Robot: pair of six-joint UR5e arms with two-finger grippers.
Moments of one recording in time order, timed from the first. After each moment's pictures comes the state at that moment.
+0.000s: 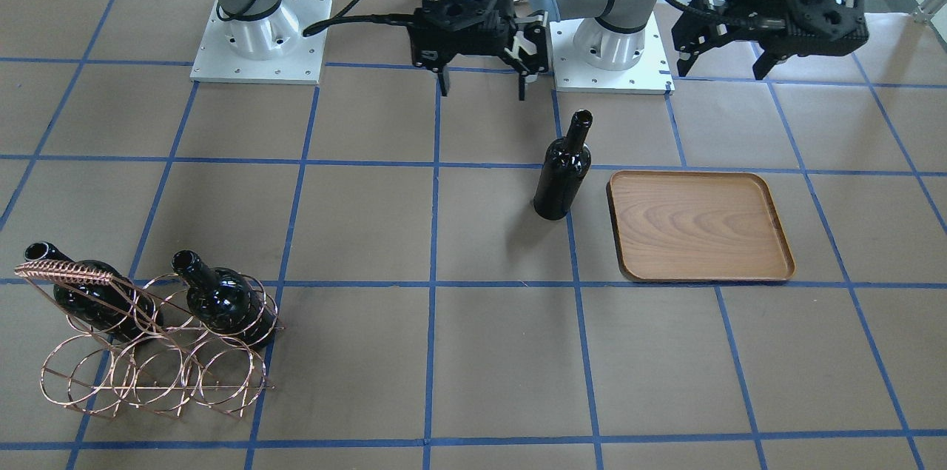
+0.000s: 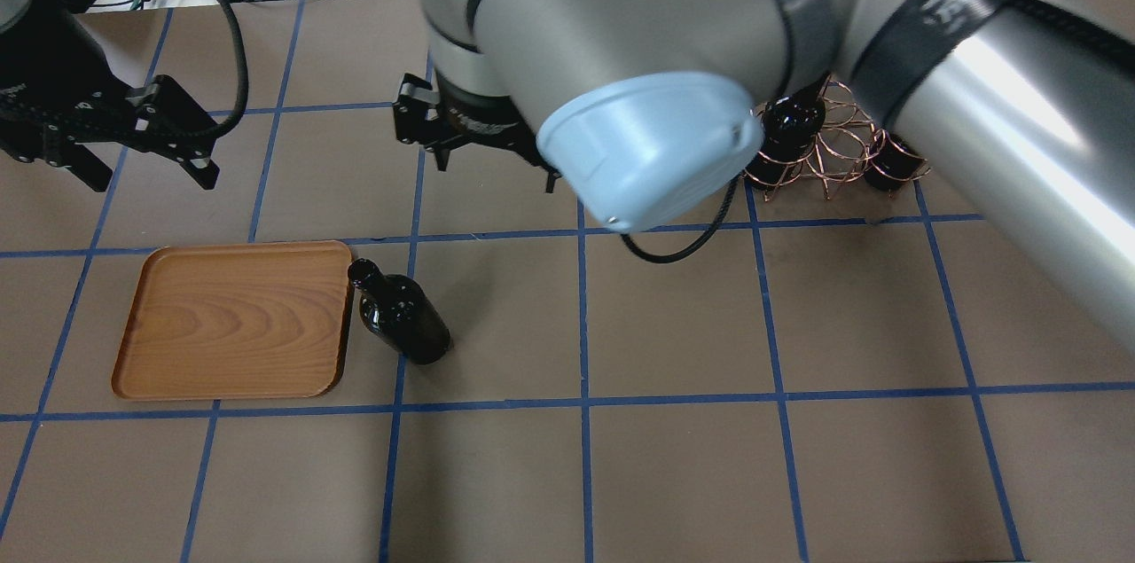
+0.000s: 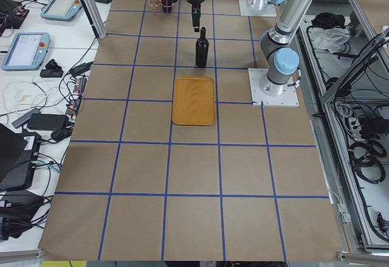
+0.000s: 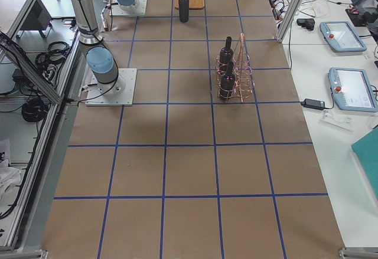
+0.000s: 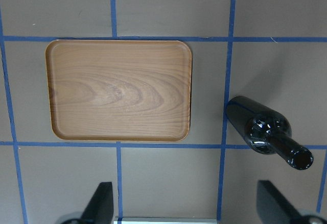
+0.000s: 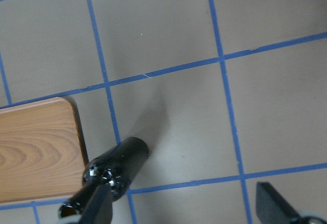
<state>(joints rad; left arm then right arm) -1.40 -1.46 -1.57 -1.78 1.60 0.21 2.05 -1.44 1.41 -1.69 -1.50 0.66</state>
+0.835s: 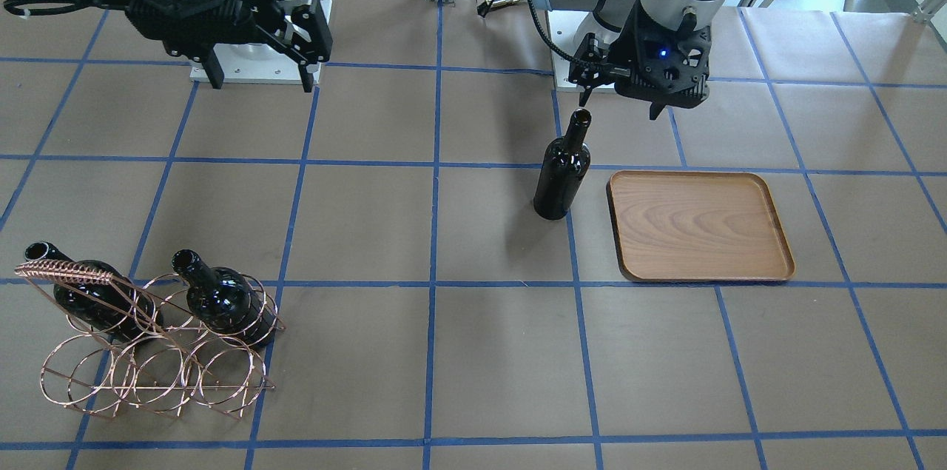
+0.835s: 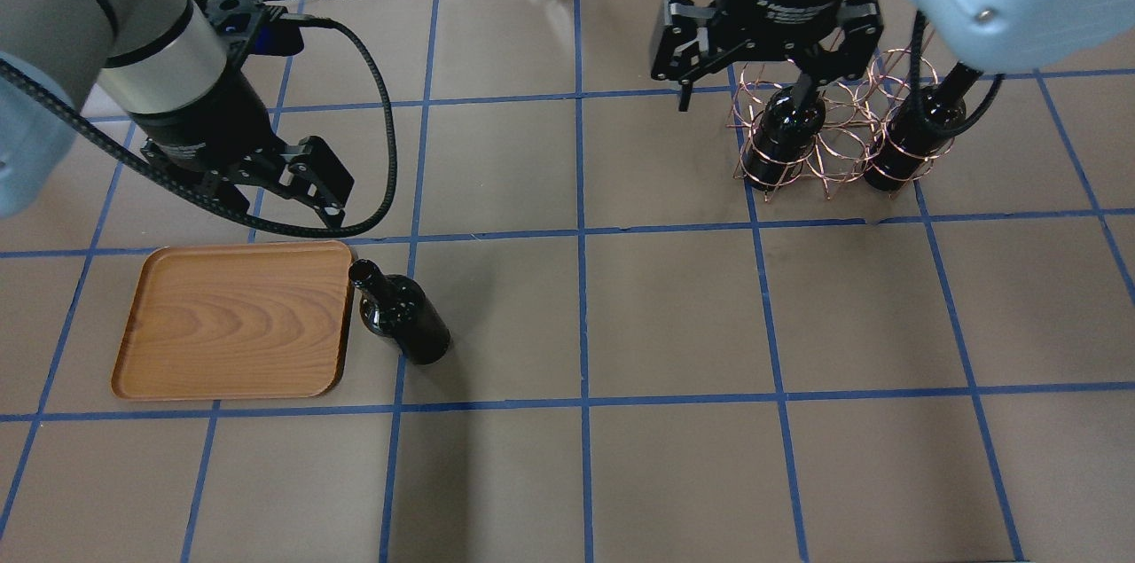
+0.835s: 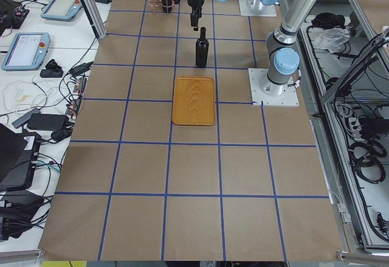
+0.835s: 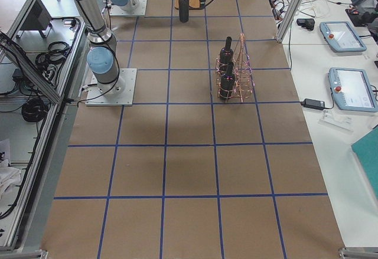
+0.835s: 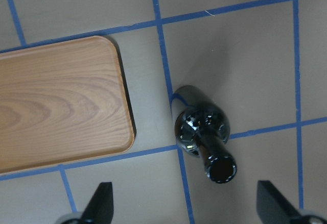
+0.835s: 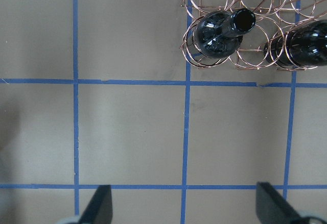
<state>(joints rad) -1.59 -1.50 -1.74 -1.58 1.54 0.16 1.67 -1.58 1.42 -1.48 -1.60 0.06</state>
